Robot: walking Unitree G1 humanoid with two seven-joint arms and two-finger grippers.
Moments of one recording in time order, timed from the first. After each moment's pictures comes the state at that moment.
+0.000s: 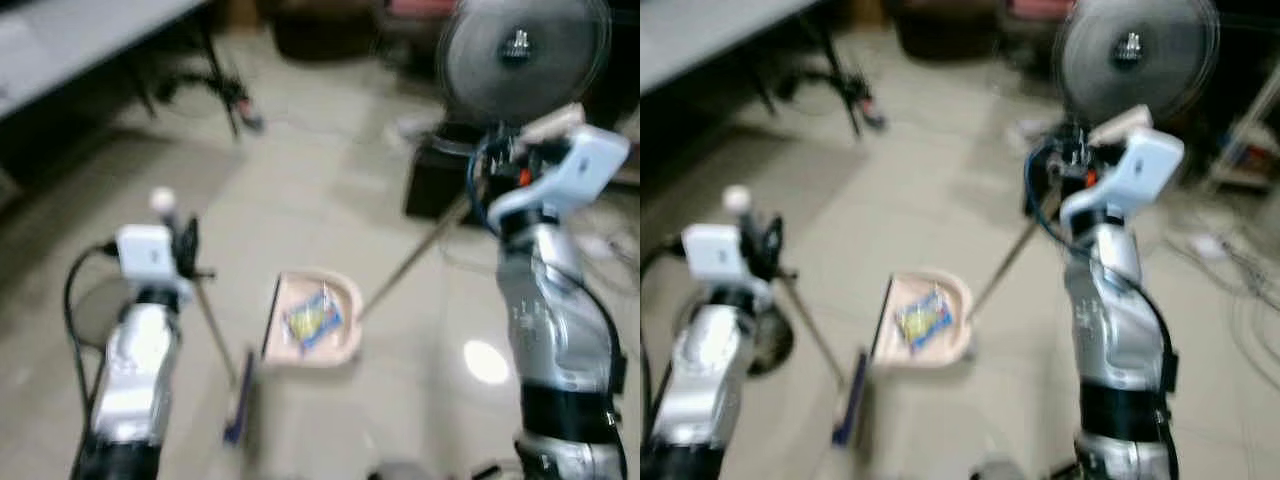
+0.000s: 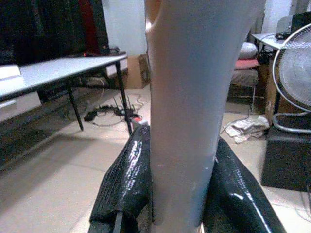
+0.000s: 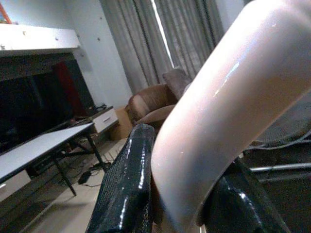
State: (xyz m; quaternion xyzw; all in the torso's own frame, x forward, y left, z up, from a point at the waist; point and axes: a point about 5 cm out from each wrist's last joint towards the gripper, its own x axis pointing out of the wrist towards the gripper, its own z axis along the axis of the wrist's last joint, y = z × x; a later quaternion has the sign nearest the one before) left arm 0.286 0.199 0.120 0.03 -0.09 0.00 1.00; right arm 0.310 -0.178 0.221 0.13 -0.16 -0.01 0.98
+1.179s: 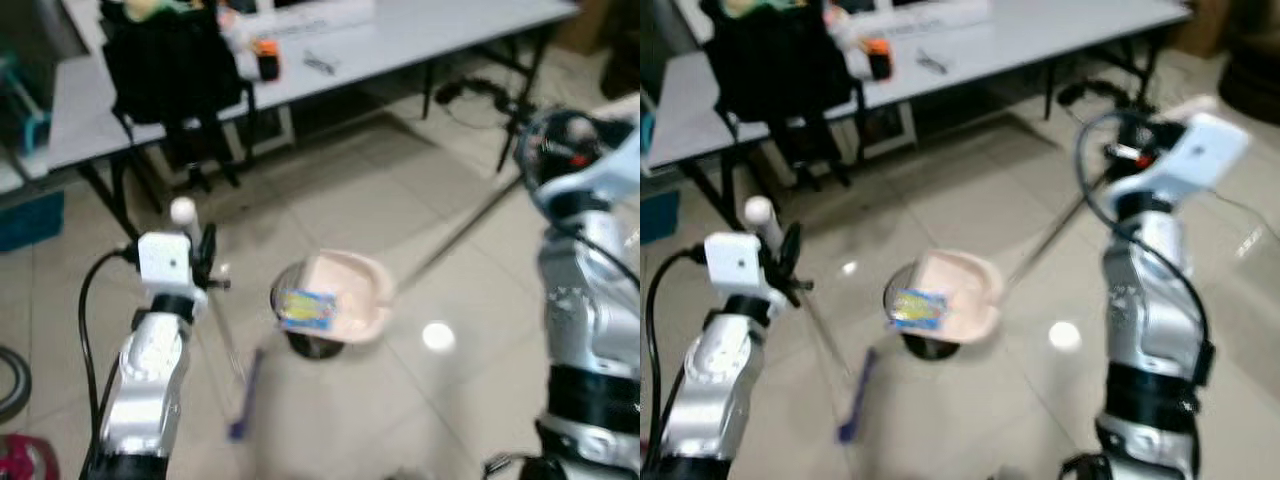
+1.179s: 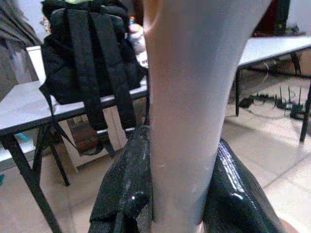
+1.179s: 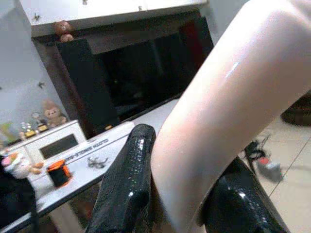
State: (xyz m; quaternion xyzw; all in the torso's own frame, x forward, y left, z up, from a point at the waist) left arm 0.280 0.191 0.120 0.04 -0.08 -0.02 1.00; right arm 0.312 -0.213 0.240 0.12 -0.19 -0.09 0.97
